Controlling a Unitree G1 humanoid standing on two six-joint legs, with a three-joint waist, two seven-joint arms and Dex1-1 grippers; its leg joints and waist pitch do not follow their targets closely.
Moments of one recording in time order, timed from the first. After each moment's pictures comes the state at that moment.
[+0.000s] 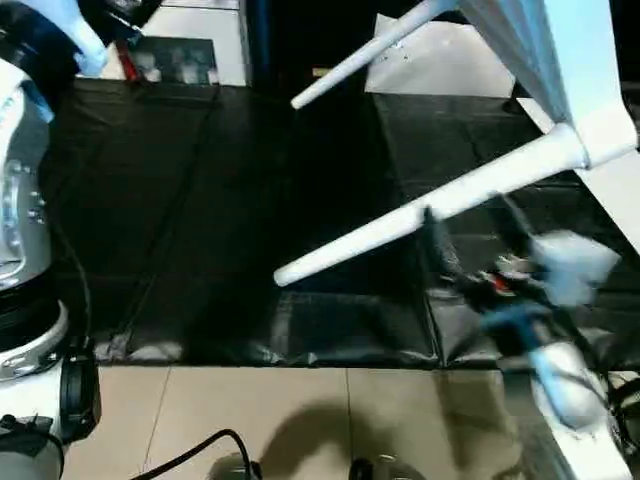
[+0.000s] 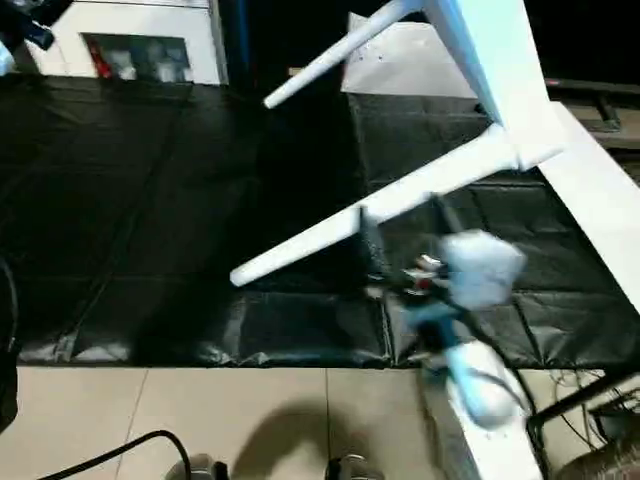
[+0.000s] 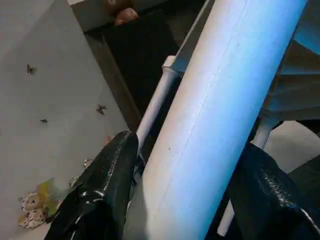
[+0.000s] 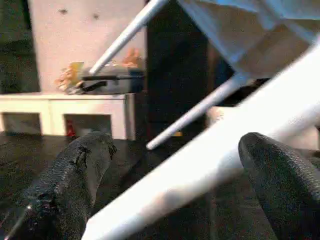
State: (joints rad) left arm -0.82 0.54 0.23 -0.33 -0.06 0.60 -0.47; right arm 0.14 -0.07 0.00 -0.56 0.25 0.10 0.18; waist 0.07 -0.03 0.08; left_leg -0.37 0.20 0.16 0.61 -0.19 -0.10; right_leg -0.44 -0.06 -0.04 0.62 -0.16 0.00
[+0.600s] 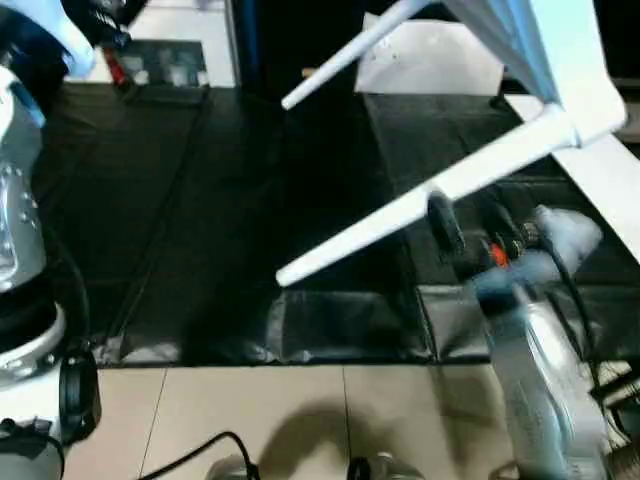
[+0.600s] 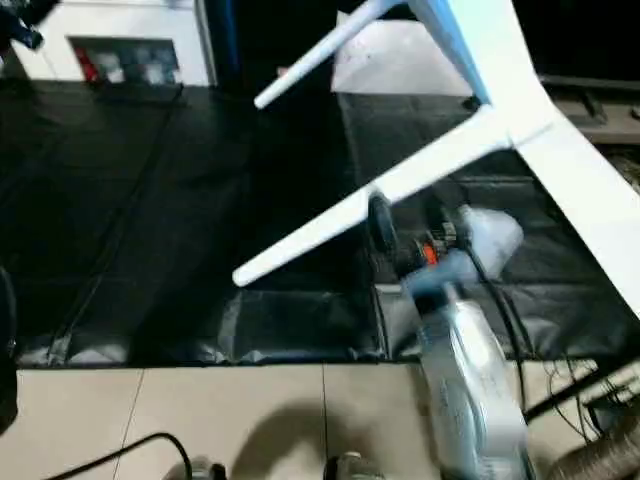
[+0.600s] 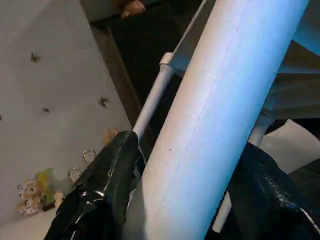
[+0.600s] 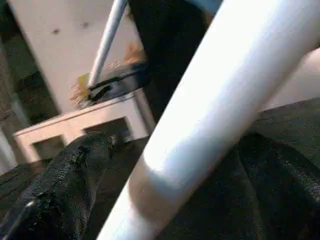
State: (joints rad) left arm -0.79 0.52 0.27 -0.34 -0.09 0.62 -0.45; right arm -0.14 -0.03 -0.10 -0.23 0.49 0.21 0.24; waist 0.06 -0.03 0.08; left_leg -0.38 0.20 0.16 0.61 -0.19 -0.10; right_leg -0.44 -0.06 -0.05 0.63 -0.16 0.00
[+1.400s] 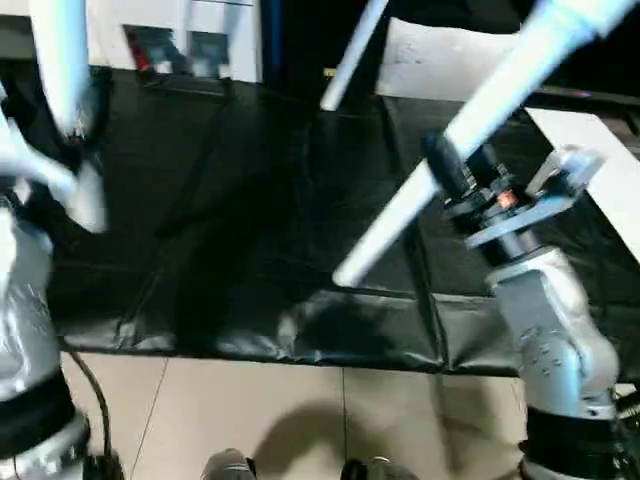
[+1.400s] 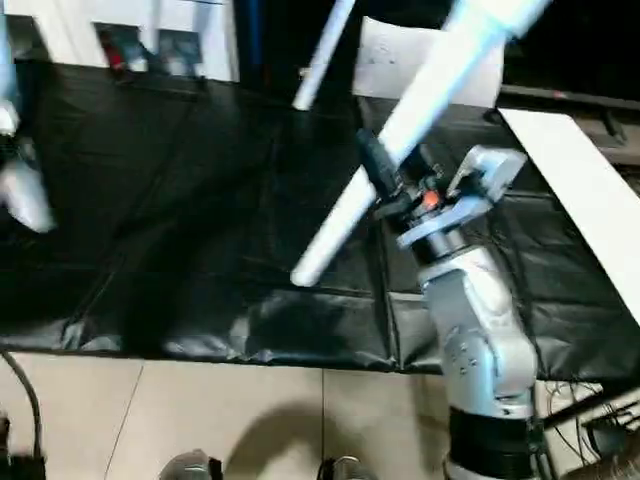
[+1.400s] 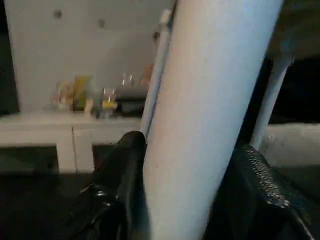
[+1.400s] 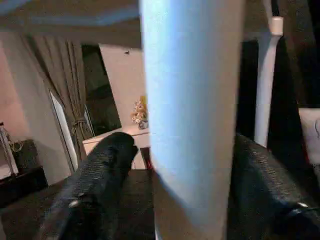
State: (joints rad) left arm -0.37 0.33 0.48 -0.32 -0.20 0.43 -0.40; right arm -0.30 -0.11 -0.14 -0.28 0.63 0.29 0.35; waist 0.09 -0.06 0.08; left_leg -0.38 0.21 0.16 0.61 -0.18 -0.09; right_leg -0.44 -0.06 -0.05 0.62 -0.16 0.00
